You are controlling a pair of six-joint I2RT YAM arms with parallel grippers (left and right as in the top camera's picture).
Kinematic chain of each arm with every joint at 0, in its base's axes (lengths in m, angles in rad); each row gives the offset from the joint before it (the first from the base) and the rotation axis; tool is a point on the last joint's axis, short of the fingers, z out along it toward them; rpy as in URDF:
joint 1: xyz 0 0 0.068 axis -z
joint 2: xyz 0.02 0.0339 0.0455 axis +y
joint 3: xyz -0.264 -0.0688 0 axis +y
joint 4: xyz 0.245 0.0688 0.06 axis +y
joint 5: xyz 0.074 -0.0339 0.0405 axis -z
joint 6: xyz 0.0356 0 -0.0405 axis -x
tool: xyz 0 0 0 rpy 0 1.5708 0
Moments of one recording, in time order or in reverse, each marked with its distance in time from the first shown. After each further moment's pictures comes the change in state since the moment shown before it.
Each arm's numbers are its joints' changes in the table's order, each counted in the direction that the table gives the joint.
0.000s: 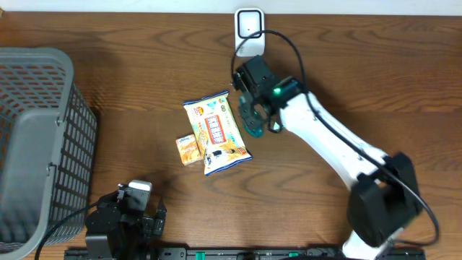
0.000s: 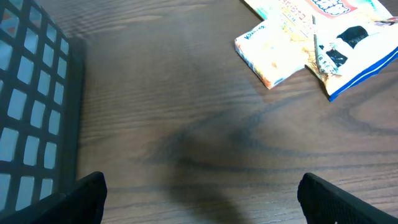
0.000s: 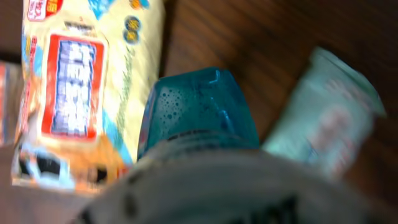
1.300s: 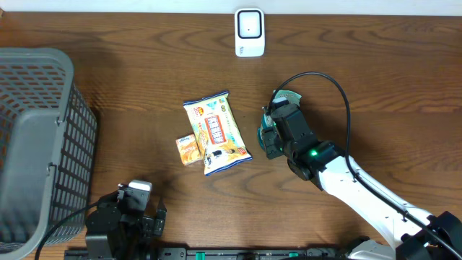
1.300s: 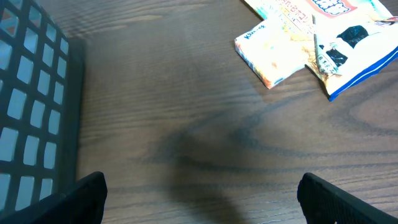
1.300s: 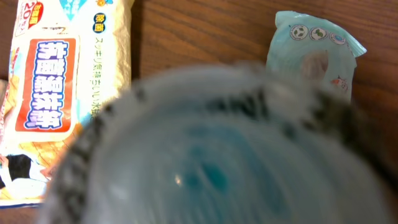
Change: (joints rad) left arm 0.000 0.000 0.000 0.000 0.000 0.000; right arm 0.008 -0.391 0.664 -0.580 0.052 -0.165
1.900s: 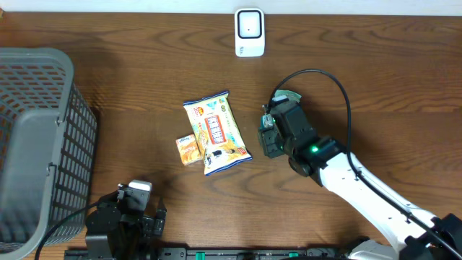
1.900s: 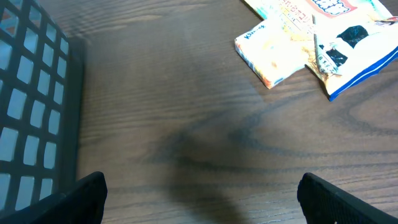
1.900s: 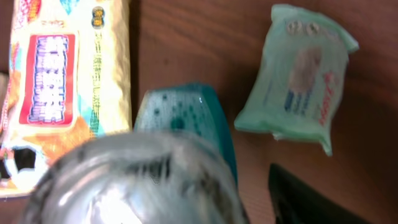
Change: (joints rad) left arm 0.000 0.000 0.000 0.000 0.000 0.000; right arm 0.000 -0.002 -0.066 0.119 0.000 -0.002
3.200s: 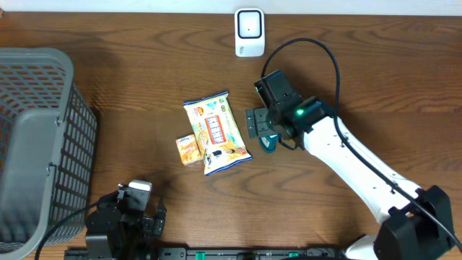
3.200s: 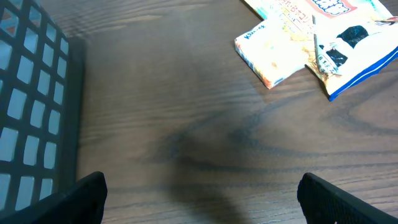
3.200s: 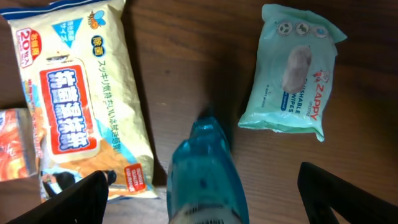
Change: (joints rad) left arm 0.000 0.000 0.000 0.000 0.000 0.000; right arm -0.004 0.206 -0.397 0.366 0.007 -0.156
